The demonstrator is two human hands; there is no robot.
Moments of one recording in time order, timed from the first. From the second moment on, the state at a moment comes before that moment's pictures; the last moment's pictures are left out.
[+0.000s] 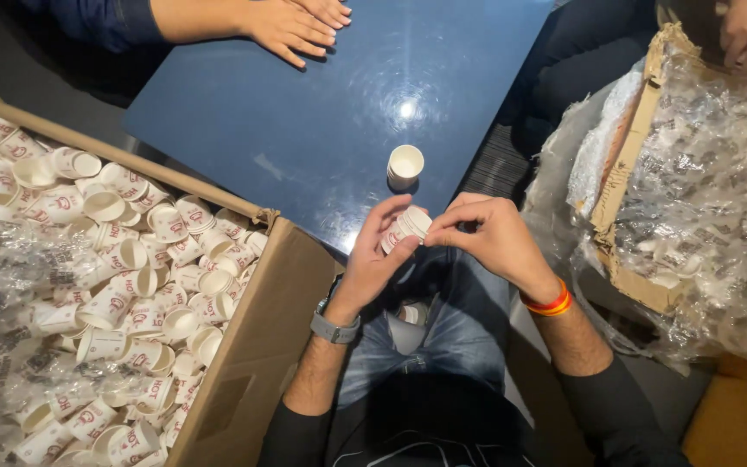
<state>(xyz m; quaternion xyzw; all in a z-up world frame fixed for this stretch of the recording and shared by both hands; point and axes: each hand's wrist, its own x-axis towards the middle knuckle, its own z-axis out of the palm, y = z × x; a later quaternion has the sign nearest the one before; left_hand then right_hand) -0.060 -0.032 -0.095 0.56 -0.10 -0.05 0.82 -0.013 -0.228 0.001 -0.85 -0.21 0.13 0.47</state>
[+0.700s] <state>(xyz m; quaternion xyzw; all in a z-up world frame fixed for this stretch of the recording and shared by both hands) -0.031 -0.006 -0.143 0.55 -0.04 0.08 0.83 -0.008 -0.184 0.003 -0.86 -0.35 -0.17 0.32</state>
